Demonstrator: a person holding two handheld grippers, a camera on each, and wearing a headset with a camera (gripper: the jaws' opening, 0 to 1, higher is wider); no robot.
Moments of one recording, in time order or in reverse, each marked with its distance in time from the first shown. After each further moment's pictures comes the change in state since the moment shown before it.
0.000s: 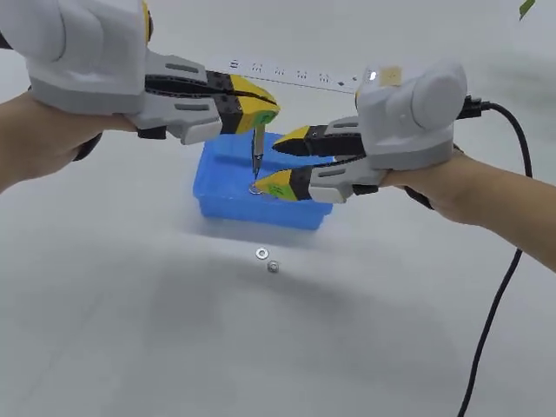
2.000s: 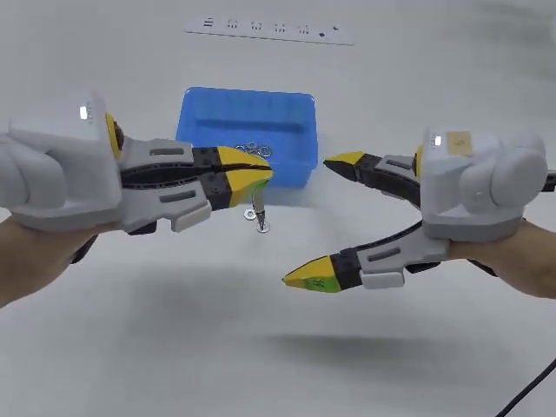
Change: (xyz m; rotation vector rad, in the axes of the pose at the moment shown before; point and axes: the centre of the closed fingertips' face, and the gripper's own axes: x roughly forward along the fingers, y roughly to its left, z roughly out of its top) left arm 0.005 -0.081 -0.052 -0.081 -0.073 -0.055; right arm -0.047 0.072 -0.068 0.159 -0.042 -0.020
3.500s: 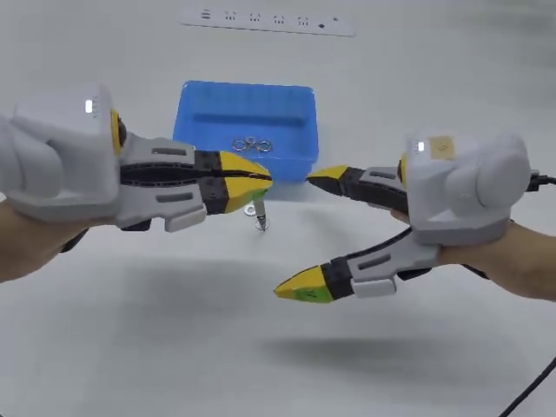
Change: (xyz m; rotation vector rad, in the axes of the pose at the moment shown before) left arm -0.002 -0.009 -0.010 -0.004 0.062 -0.105; right arm 0.018 0.020 -0.009 0.040 0.035 0.090
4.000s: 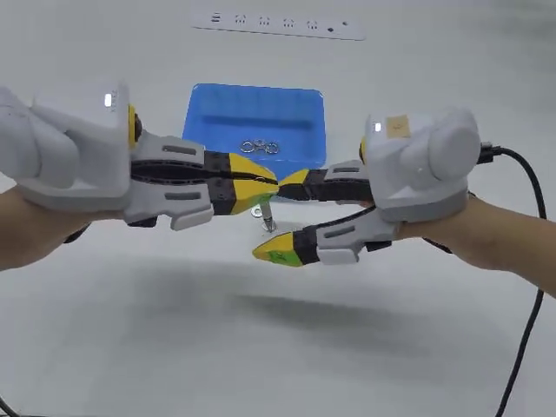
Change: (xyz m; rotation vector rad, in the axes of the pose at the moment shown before) left arm 0.002 -0.003 -0.002 0.016 0.052 -0.027; right arm 0.030 -0.007 0.009 -0.074 0.058 0.067
